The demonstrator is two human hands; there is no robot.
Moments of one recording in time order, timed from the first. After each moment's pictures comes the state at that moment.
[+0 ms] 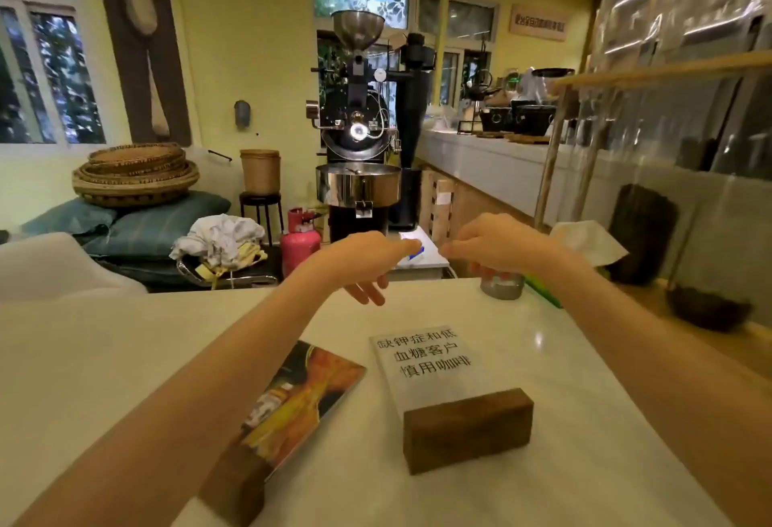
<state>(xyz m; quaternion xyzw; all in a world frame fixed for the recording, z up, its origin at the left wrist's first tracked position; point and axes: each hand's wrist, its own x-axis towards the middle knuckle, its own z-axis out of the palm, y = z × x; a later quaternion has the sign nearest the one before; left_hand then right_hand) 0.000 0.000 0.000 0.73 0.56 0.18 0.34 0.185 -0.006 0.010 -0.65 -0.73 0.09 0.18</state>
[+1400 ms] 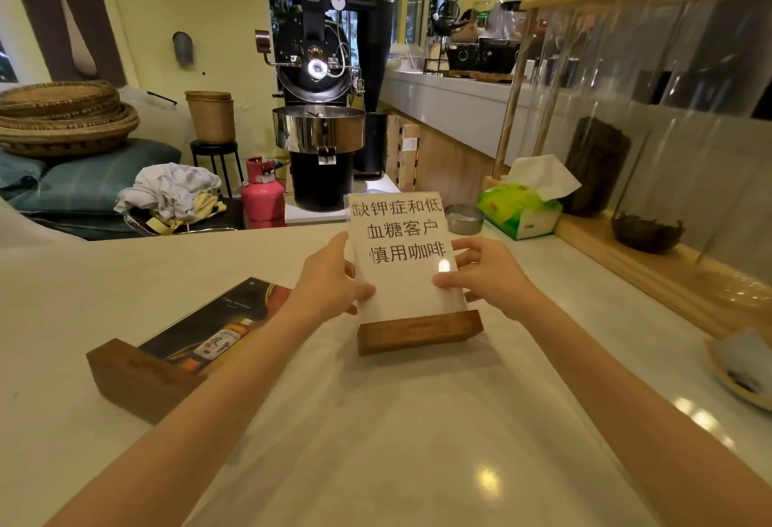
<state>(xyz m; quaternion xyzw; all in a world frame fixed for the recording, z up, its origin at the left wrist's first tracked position) 0.007 -0.037 -0.100 0.71 0.51 0.34 0.34 0.220 -0.050 -0.110 -0.64 -0.56 0.32 0.42</state>
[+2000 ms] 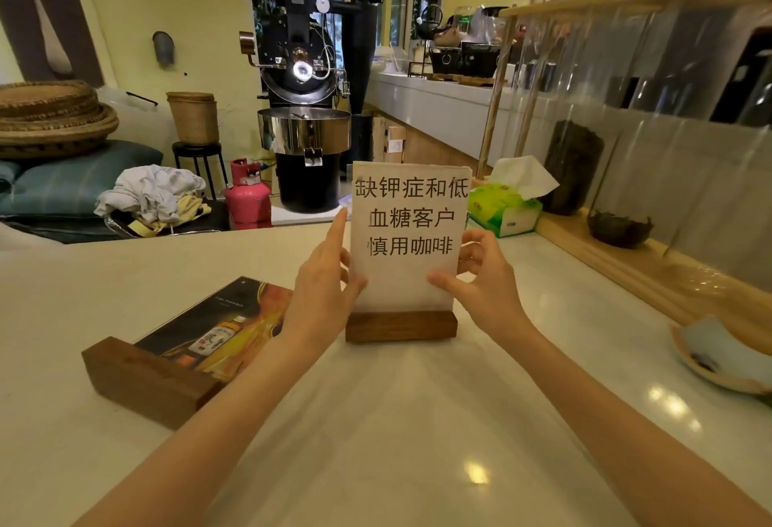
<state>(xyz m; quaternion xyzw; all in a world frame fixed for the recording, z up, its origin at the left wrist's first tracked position) 0.009 -0.056 -0.123 0.76 0.43 0.46 0.12 0.203 -0.093 -0.121 -0.58 -0.59 0.16 0.55</state>
